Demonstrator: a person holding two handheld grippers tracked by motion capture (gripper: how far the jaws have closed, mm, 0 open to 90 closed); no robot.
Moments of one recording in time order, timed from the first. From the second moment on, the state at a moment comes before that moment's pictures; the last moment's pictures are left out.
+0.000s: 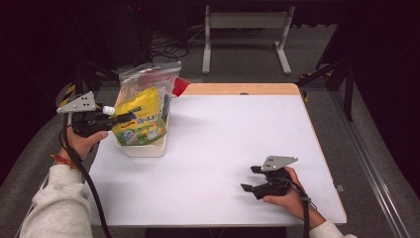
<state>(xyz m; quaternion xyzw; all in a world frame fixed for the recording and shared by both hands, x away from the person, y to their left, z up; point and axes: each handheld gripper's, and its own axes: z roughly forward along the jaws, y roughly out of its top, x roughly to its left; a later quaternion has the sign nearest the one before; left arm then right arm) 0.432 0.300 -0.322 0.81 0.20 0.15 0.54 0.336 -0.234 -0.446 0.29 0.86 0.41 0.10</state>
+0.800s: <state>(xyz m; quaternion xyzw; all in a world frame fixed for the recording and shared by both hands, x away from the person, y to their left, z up) 0.435 0.286 -0.313 0.85 0.20 0.12 0.46 0.337 -0.232 -0.447 0.29 0.86 0.40 0.09</state>
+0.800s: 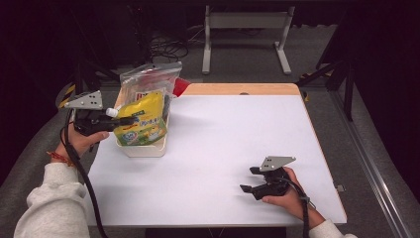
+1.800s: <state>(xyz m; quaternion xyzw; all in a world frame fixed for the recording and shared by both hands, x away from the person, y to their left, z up) 0.424 0.294 -0.313 0.81 0.21 0.13 0.53 0.337 -0.229 -0.450 0.28 0.87 0.40 0.07</state>
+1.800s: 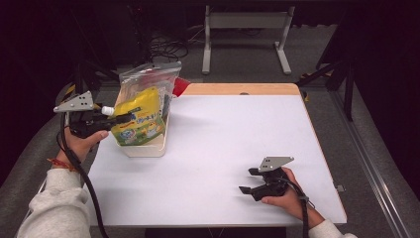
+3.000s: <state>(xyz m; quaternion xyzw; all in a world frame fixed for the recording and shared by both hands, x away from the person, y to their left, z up) 0.431 0.283 -0.342 0.84 0.25 0.13 0.46 0.336 -0.226 -0.448 0.27 0.87 0.40 0.07</state>
